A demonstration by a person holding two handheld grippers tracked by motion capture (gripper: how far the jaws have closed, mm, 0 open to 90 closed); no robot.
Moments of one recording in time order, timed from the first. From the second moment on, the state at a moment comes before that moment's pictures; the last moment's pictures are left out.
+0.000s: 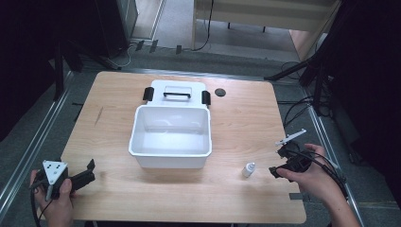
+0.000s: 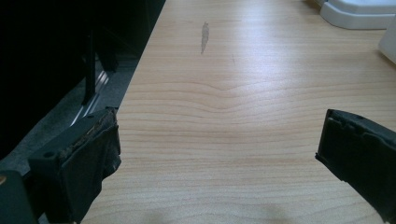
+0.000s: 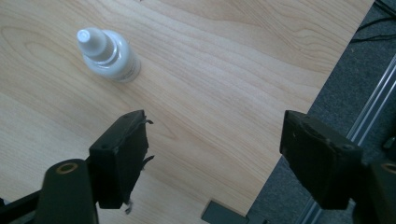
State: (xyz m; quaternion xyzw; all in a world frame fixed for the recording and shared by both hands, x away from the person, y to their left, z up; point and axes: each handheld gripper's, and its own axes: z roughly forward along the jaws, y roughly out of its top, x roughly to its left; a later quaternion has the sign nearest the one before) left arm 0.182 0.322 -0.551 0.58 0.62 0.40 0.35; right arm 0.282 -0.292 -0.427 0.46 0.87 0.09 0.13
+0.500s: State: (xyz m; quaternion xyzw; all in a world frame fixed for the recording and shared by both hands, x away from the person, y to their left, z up) left arm 0.182 0.322 -0.551 0.58 0.62 0.40 0.35; right arm 0.289 -0.275 -0.418 0.49 0.86 0.09 0.06
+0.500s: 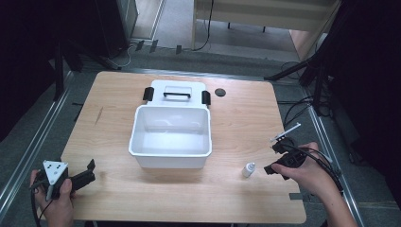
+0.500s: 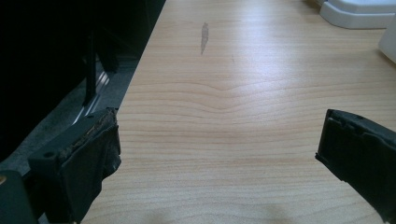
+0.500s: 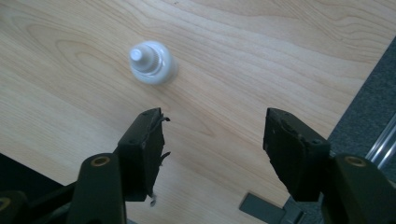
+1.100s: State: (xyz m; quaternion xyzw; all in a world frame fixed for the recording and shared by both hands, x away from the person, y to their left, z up) left arm 0.182 0.322 -0.551 0.58 0.62 0.40 0.35; right arm 0.295 -0.243 -0.418 0.48 0.87 0.08 0.04
